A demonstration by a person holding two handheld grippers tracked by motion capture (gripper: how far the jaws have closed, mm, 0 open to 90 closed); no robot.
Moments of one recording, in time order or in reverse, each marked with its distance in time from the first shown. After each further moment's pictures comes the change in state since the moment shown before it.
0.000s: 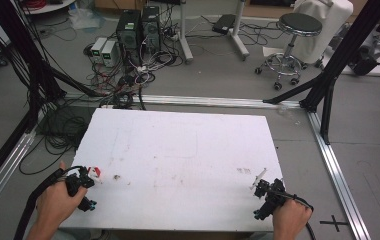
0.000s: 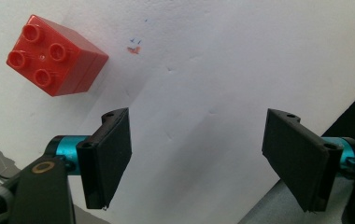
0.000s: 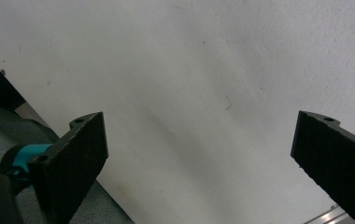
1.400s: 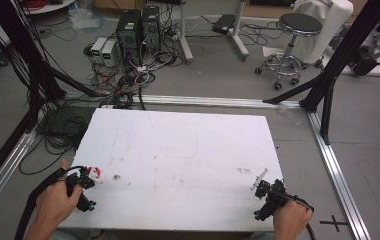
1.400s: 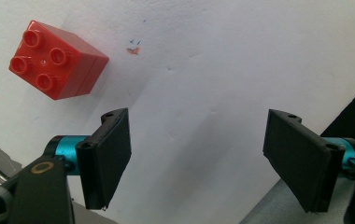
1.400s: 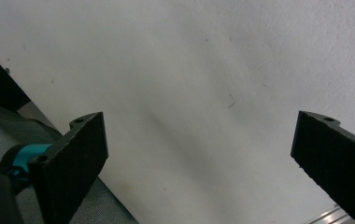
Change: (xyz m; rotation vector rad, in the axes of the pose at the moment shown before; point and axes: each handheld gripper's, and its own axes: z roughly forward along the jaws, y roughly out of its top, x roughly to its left) left arm 0.000 0.001 -0.001 0.018 0.001 0.044; right arm 0.001 -0.002 -0.001 -0.007 0.003 0.002
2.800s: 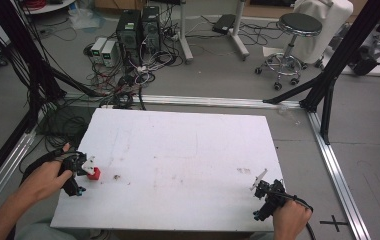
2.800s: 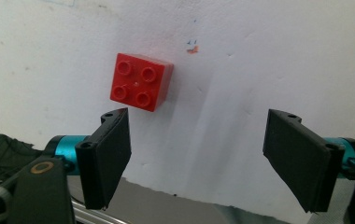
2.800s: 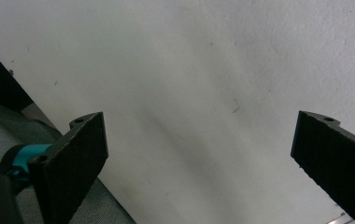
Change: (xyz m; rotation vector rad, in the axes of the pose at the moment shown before) left arm 0.049 0.010 -0.018 0.033 0.013 0.344; right arm -0.001 0.001 0.002 -0.008 0.019 -0.011
